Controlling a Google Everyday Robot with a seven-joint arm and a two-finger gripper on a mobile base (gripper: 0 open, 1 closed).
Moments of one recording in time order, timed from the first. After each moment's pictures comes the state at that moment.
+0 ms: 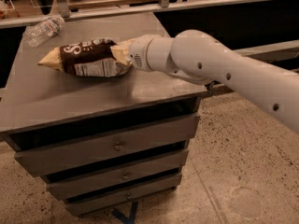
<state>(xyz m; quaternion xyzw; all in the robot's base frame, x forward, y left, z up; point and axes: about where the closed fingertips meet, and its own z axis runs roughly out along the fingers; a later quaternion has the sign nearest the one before) 0.657 0.074 0.921 -0.34 0.71 0.25 0.56</state>
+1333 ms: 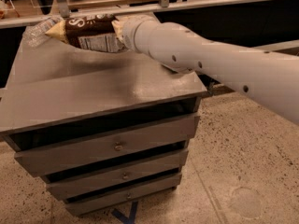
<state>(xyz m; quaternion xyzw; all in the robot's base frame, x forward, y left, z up) 0.724 0.075 0.964 -0.29 0.69 0.14 0.65</state>
